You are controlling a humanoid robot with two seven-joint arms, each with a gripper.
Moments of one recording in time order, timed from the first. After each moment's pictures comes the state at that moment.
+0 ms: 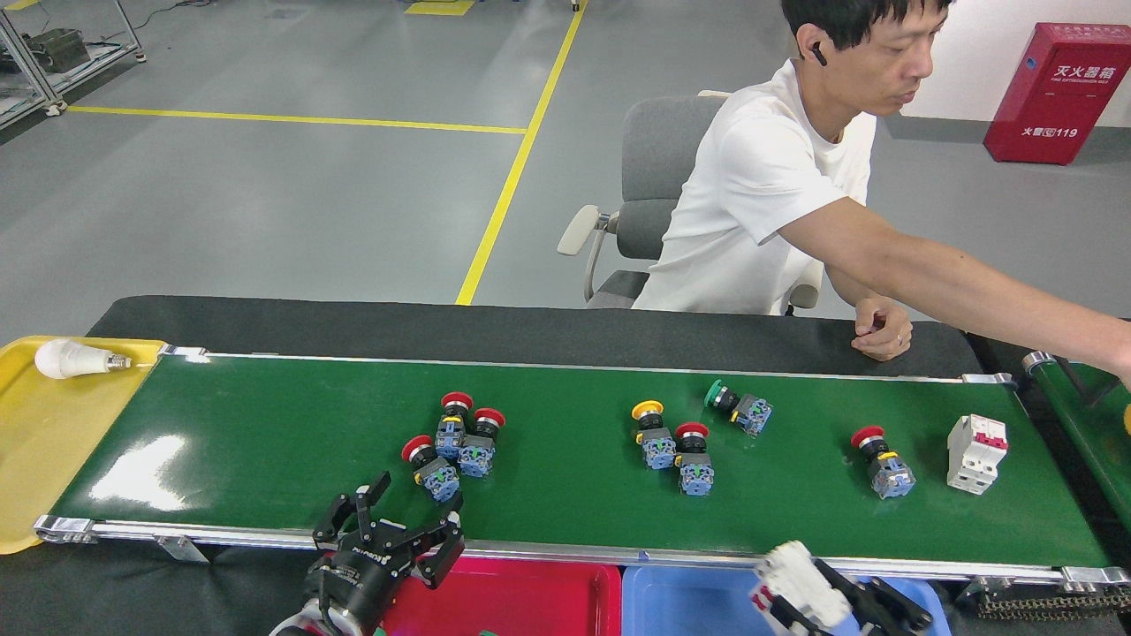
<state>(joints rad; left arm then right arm) -0.11 0.06 -0.11 -1.34 -1.52 -0.25 0.00 0.31 -0.17 -0.27 -1.62 0.92 -0.77 0.24</state>
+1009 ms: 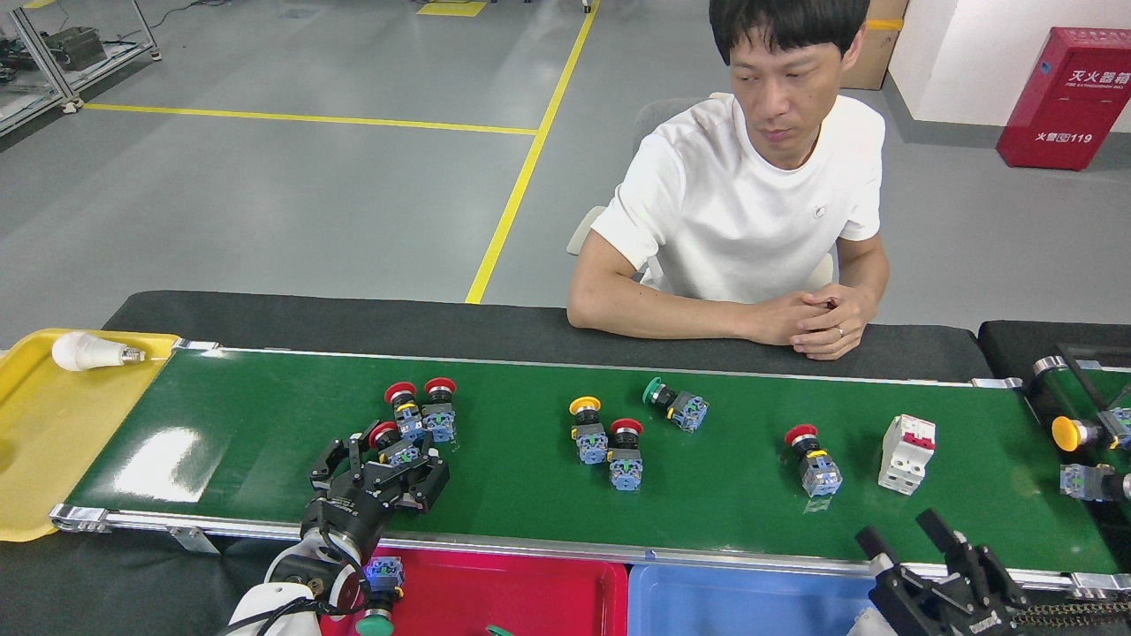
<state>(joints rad) -0.22 0.07 -0.10 -1.20 -1.49 -0.27 0.04 0.08 0.05 -0.49 -1.72 0.89 -0.73 0.32</state>
